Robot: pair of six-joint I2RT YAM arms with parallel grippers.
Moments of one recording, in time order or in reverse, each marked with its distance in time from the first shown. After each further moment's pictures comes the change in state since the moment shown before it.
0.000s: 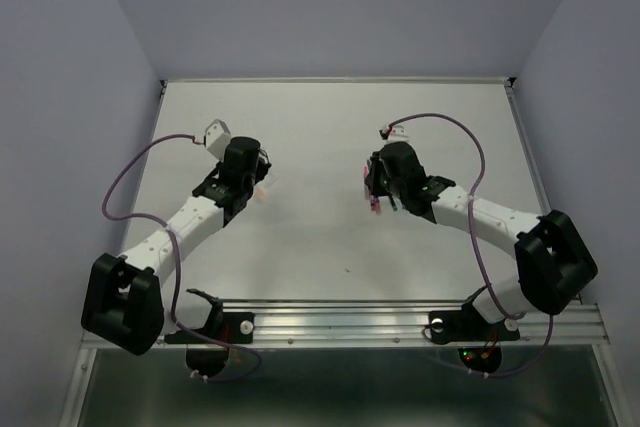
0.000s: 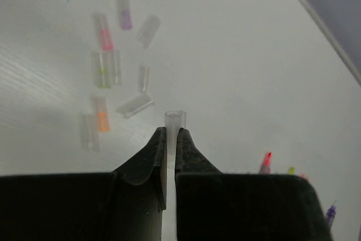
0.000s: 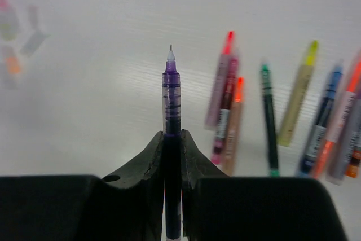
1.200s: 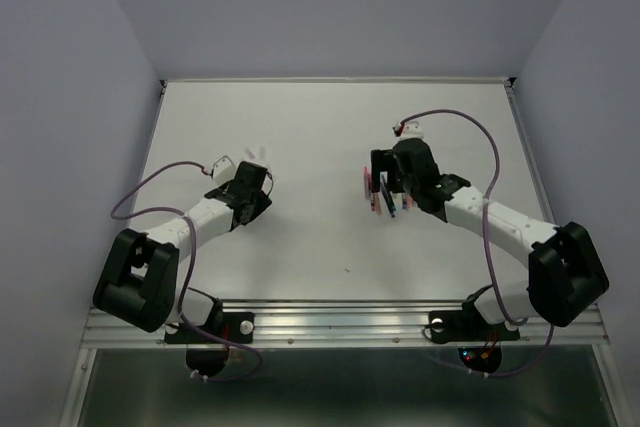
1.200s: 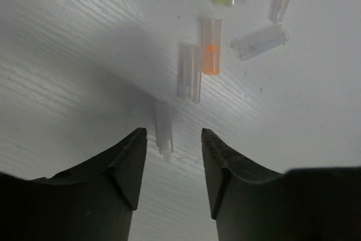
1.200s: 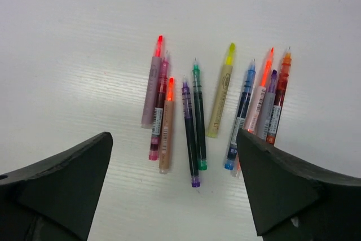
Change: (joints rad) left arm 0.017 0.101 -0.171 -0.193 0.074 -0.064; right arm -0.101 -0.020 -0.009 -0.103 0.171 -0.144
